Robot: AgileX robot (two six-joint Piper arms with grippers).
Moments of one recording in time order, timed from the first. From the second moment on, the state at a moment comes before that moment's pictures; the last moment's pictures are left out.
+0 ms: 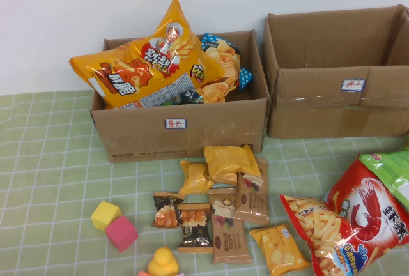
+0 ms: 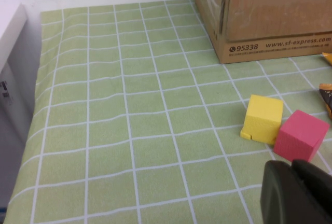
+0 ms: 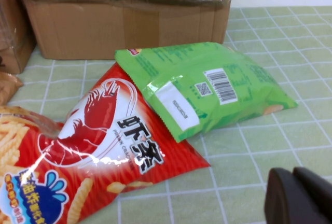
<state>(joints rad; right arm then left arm) -0.03 -0.01 0.02 0.03 0.42 -0.05 -0.07 -0.01 0.01 -0.01 0.40 -0.07</state>
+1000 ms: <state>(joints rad) -0.03 -0.01 0.03 0.17 -0.68 0.03 -0.07 -0.01 0.02 0.00 -0.58 -0.06</state>
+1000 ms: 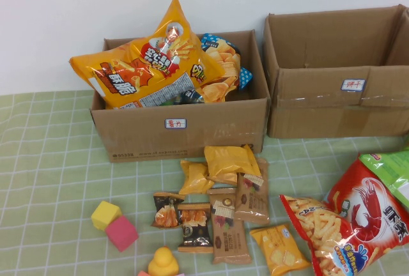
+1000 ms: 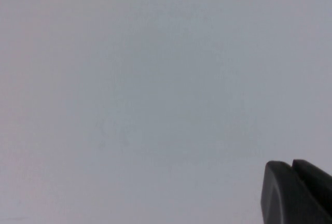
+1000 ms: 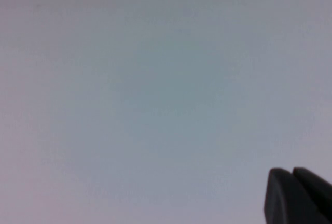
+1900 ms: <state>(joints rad) -0.03 0.41 -0.42 0.57 0.44 -0.53 -0.07 0.38 -0.38 0.01 0.51 0.11</state>
